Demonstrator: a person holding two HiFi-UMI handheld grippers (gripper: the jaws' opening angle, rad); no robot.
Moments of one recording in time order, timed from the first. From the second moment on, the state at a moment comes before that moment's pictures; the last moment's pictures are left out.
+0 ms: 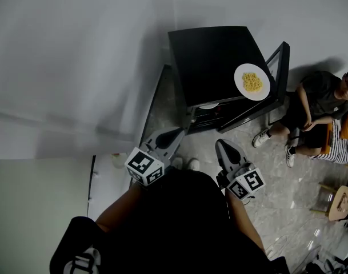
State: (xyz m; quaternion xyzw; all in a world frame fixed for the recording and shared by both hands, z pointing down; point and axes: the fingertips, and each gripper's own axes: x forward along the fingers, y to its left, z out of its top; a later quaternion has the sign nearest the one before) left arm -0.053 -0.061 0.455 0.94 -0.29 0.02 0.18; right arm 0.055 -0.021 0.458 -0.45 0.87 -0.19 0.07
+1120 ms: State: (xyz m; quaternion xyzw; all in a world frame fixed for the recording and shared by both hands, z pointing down) left arm -0.031 -0.085 0.453 0.94 -0.28 0.04 0.17; right arm 0.178 -0.092 0.453 -0.49 0.74 -0.36 0.30
